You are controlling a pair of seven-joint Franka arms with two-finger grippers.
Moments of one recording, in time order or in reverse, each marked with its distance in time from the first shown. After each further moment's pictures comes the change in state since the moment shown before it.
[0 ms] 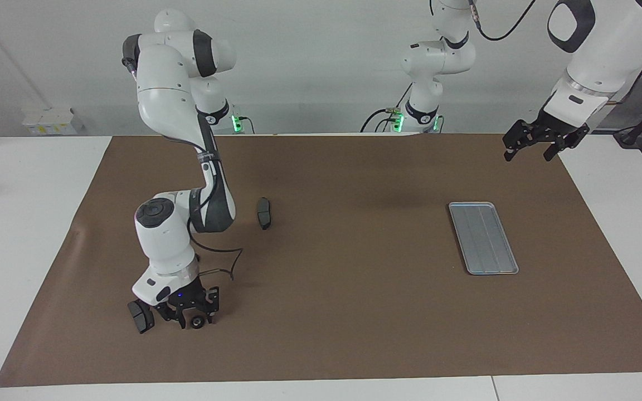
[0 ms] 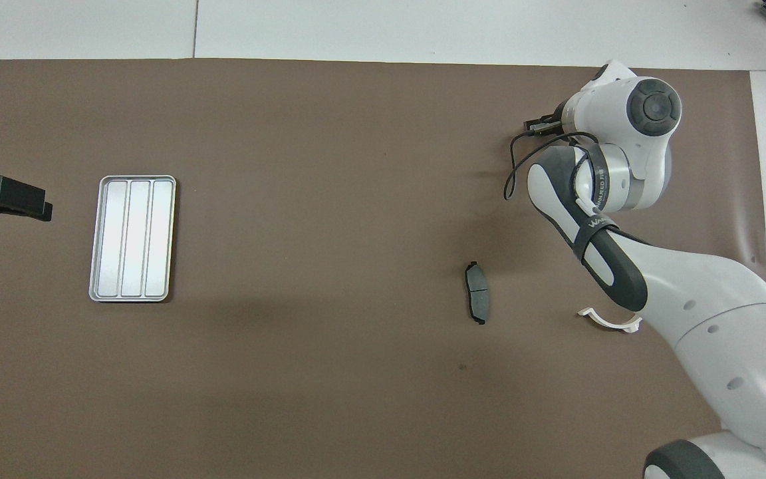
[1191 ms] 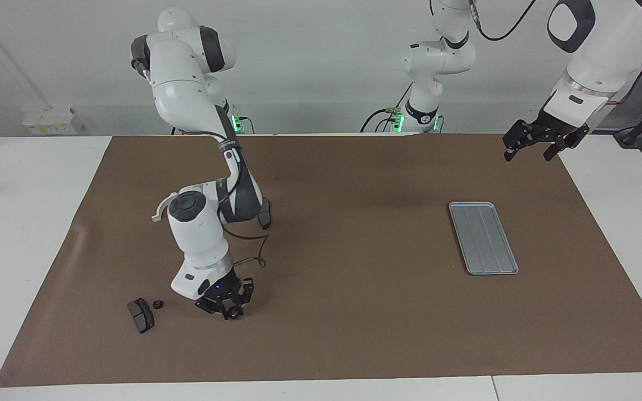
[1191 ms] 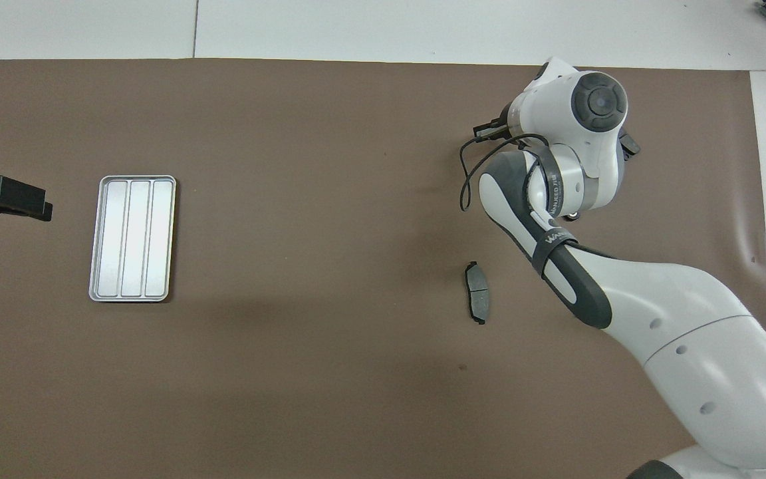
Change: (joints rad) left arm 0.000 0.000 0.000 0.000 0.000 0.000 0.000; right arm 0.105 -0.023 0.073 0.050 0.000 -0.083 0.023
